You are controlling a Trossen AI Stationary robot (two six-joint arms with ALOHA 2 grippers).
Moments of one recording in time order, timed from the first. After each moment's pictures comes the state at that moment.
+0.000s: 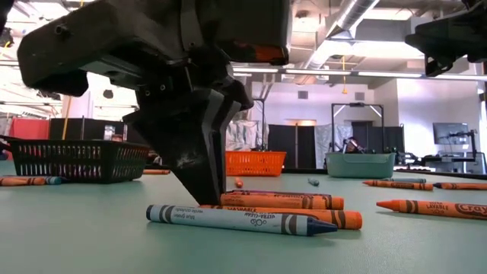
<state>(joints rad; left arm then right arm) -0.44 2.14 1.57 -0.67 -0.16 -0.18 0.67 0.21 0.09 0.19 0.70 -0.03</state>
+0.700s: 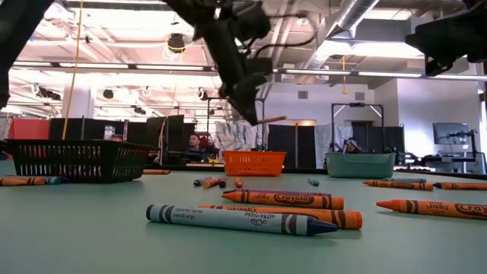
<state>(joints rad) 0.30 1.92 1.56 -0.54 -0.21 0.10 0.67 0.21 0.09 0.20 0.70 -0.05</state>
